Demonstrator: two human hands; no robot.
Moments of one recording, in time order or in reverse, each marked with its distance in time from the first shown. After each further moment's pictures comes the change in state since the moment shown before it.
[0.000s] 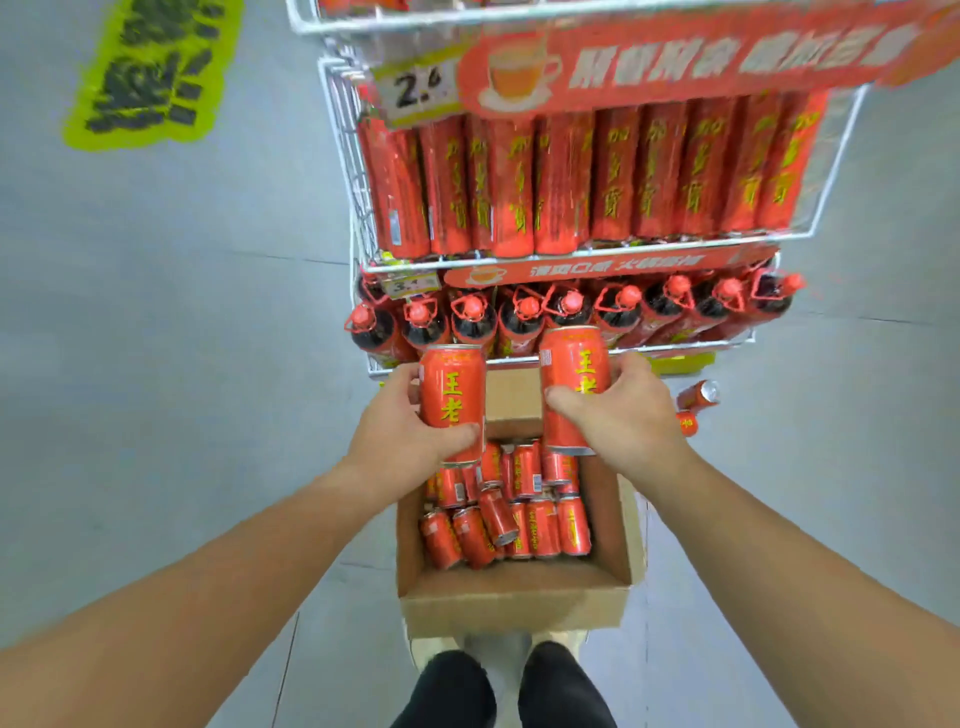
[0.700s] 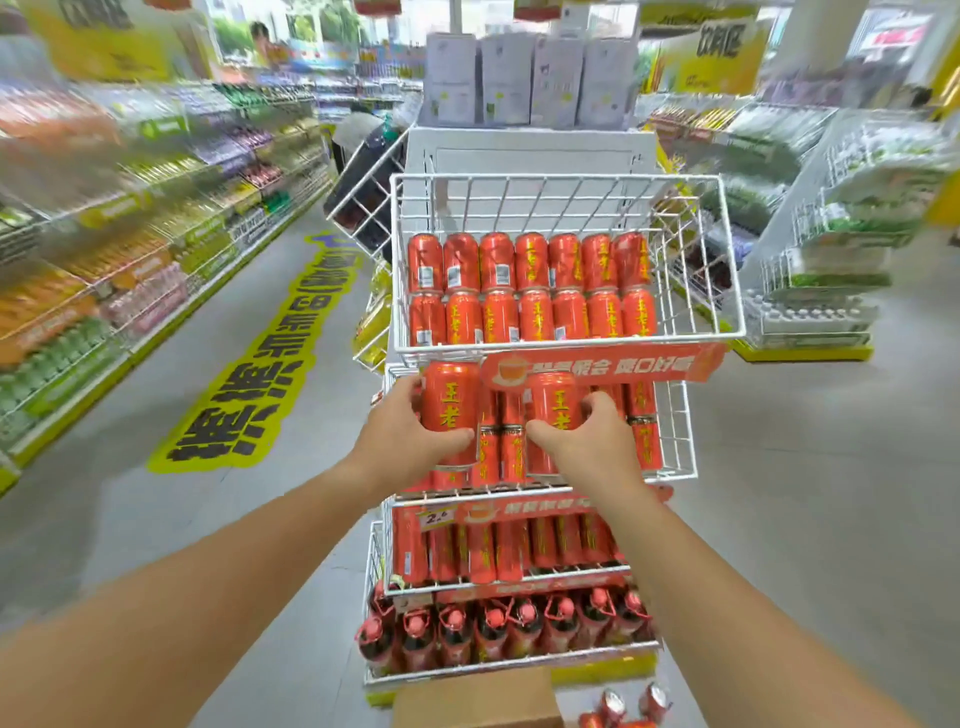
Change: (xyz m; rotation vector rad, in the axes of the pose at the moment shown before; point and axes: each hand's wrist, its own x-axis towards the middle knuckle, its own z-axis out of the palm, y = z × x) left_hand -0.167 0.415 -0.181 -0.006 0.186 0.621; right_hand -0.179 -0.348 -0.242 0.131 0.281 -0.454
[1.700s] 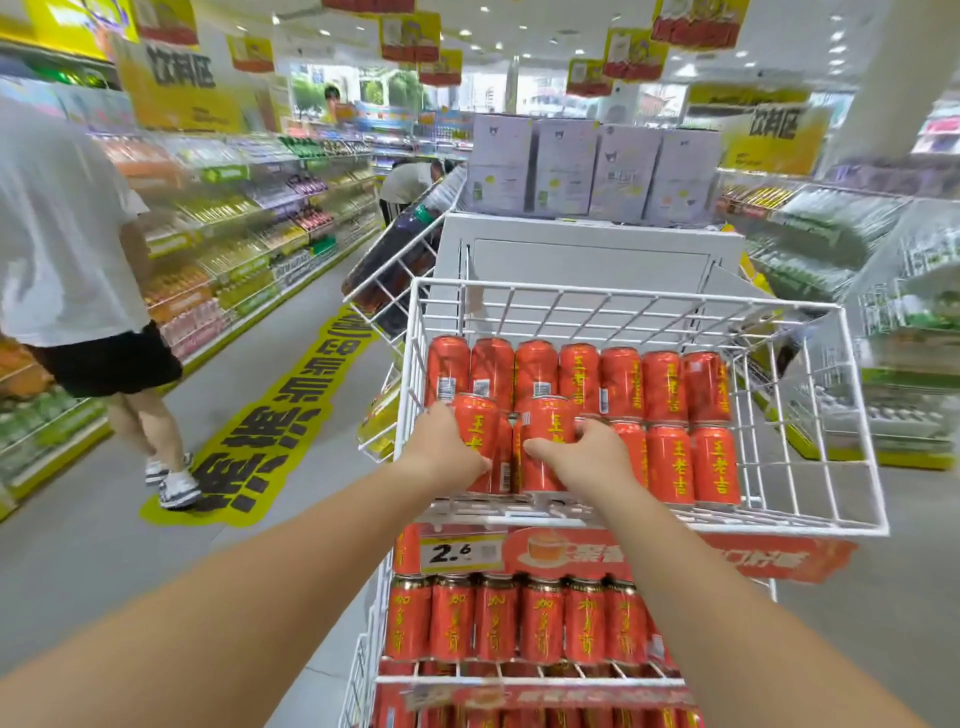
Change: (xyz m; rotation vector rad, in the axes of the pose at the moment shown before) left_hand 0.235 0.016 0.007 0.262 0.067 -0.222; right_hand 0.241 -0.067 0.058 -0.069 -0.139 0.006
